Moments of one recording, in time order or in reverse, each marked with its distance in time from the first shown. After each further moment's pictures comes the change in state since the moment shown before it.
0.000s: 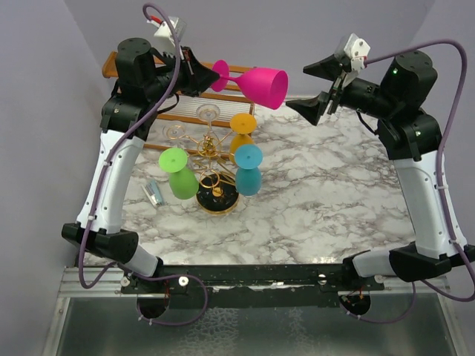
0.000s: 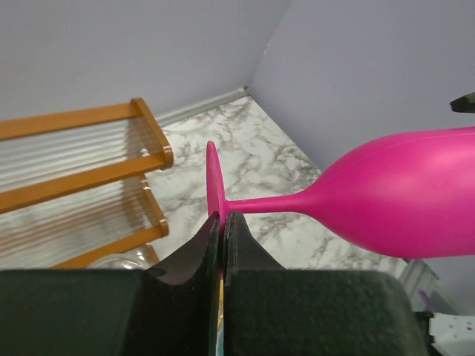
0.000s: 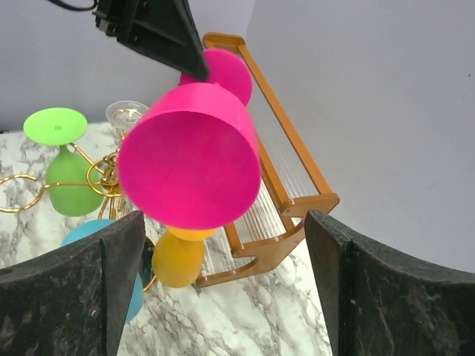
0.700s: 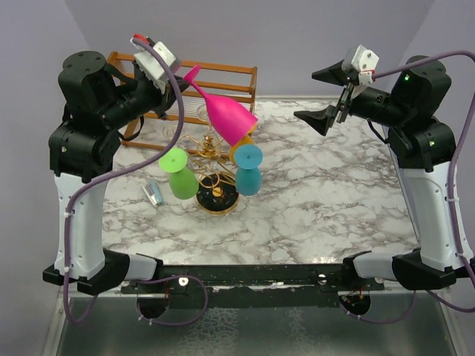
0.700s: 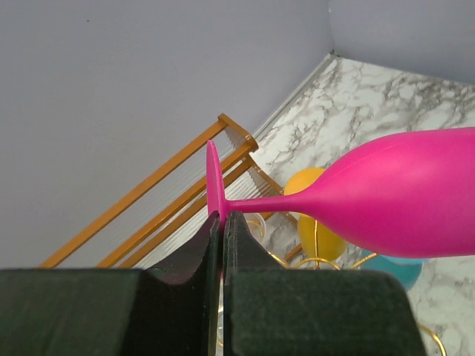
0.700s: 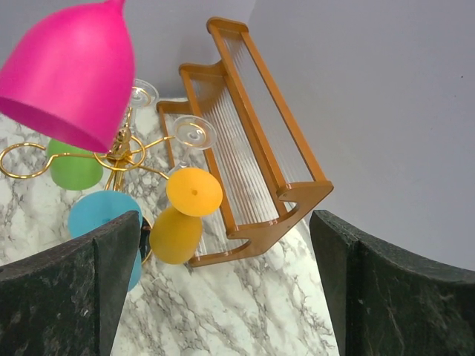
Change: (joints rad) left arm 0.005 -0.163 0.209 -0.346 -0.062 0.707; right arm -0.030 -0.073 0.002 -0.125 -0.029 -0.116
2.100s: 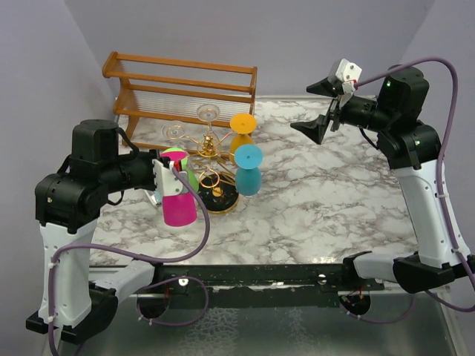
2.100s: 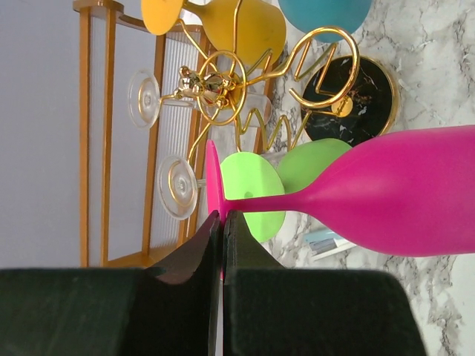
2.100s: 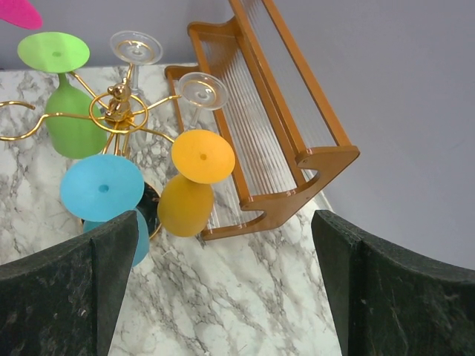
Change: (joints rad) left arm -0.001 -0.317 -0.329 -0.587 0.026 0.967; right arm -0.009 -0.023 -0.149 0.002 0.001 -0.047
